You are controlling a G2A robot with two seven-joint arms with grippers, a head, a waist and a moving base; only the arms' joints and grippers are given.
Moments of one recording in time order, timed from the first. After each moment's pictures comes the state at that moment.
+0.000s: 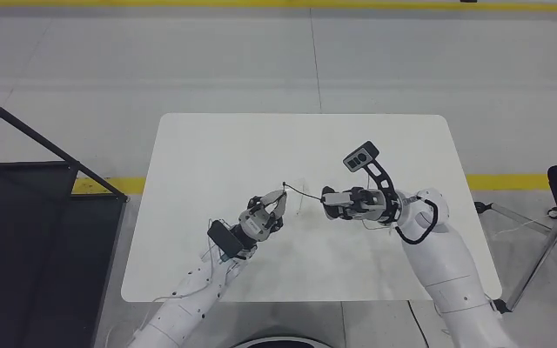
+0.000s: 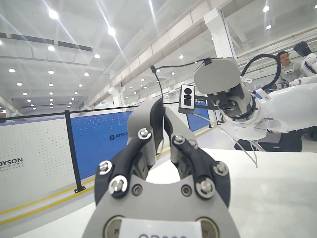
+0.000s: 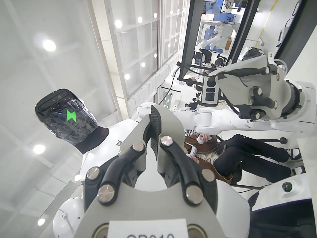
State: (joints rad) left arm 1.12 -1.37 -1.01 -1.19 1.60 -0.15 1.24; right arm -0.90 -1.22 1.19 -1.29 0.89 -0.13 1.47
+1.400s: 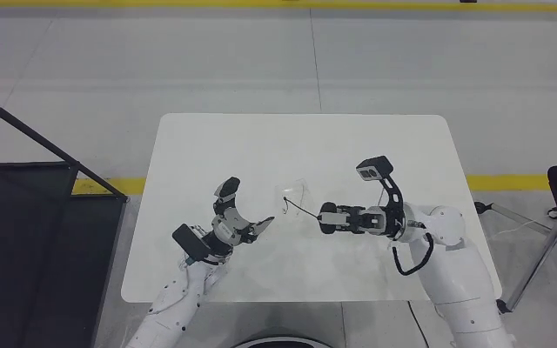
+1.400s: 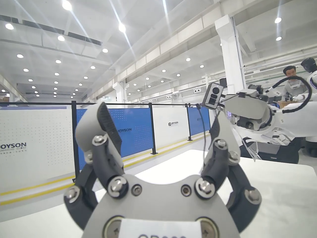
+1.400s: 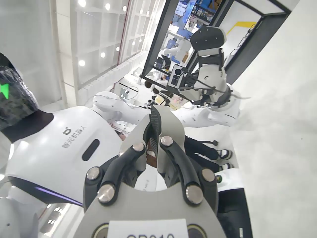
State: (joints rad) left arm 1.28 -1.31 -1.19 -1.35 1.56 -0.33 1.19; right arm -1.04 -1.19 1.29 -1.50 0.57 -0.43 1.37
